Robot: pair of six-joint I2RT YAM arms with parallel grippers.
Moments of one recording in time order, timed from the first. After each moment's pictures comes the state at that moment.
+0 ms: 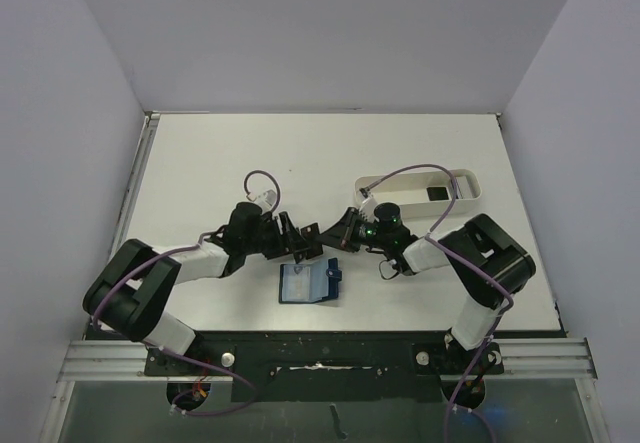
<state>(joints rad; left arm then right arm) -0.53 1.52 0.53 0.34 0.34 -0.80 0.58 1.73 0.56 0.81 -0.52 1.04</state>
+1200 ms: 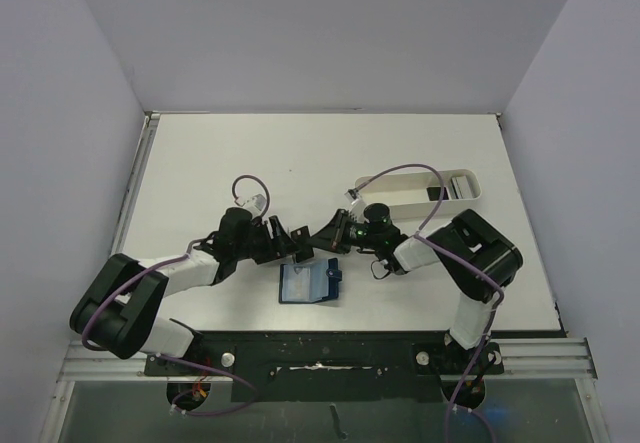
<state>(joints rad) -0.48 1.41 0.45 0.29 0.30 -0.78 0.63 1.80 0.61 0.84 -0.53 1.07</state>
